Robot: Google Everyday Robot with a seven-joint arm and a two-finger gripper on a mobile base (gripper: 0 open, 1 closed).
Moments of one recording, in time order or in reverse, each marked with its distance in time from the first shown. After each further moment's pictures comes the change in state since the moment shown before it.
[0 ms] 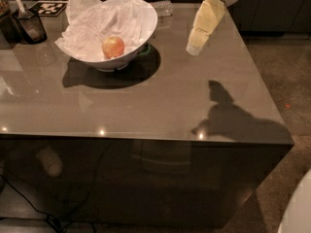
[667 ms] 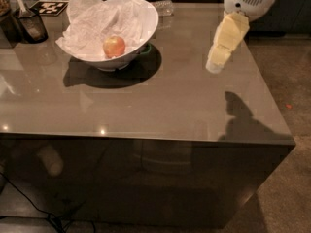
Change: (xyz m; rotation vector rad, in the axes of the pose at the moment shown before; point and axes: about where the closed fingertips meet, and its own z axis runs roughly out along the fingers) arm 0.056 0.038 -0.012 -0.039 0.073 0.045
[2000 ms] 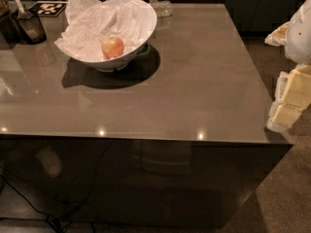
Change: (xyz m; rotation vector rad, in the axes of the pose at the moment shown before) arm 0.098 0.083 -0.025 0.081 0.030 -0.138
